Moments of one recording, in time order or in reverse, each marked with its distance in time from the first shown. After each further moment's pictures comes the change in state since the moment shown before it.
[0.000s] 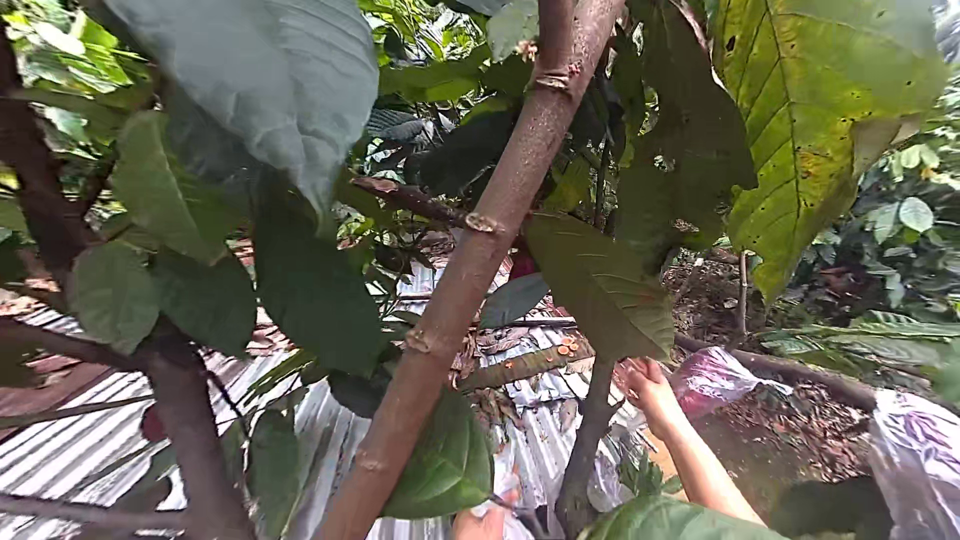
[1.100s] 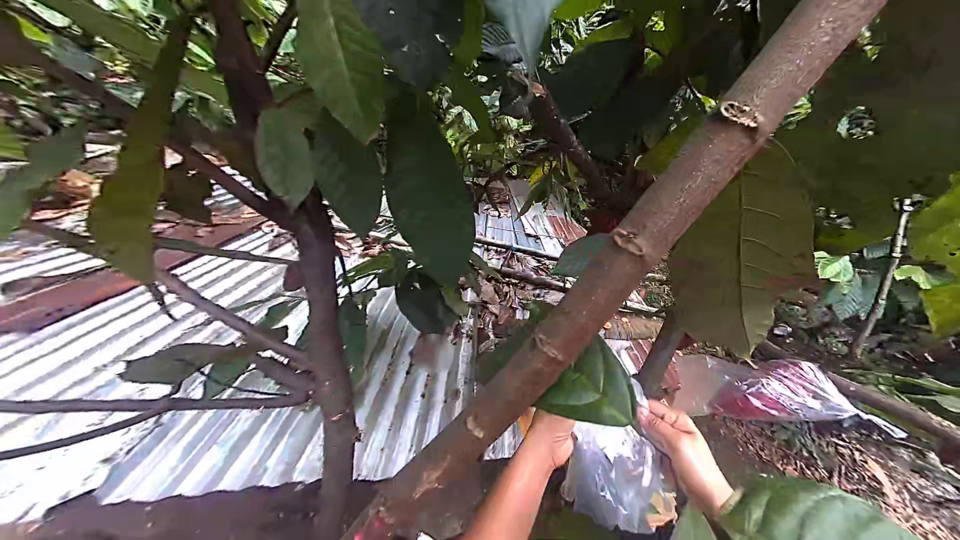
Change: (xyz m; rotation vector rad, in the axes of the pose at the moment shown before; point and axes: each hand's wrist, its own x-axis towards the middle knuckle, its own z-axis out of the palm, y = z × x) left_hand 0.037 0.024 0.034 -0.756 0.020 -0.142; right_hand -0.106 0.011 0.032 0.038 -0.545 -0.114
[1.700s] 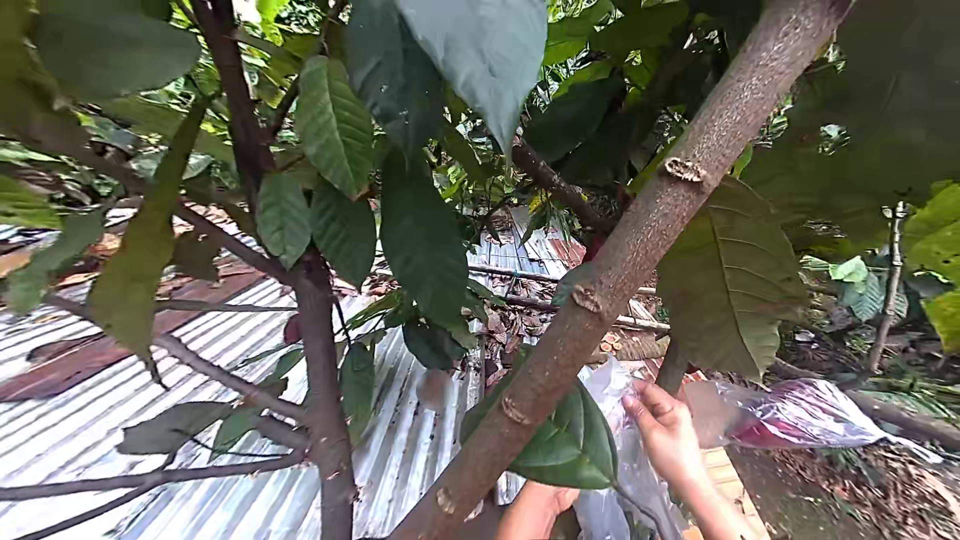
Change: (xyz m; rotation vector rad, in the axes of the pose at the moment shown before) left_hand 0.031 -0.019 -0.013 0.001 -0.151 0.018; right_hand 0.049 -0.007 0.024 -0.271 0.168 -0.370
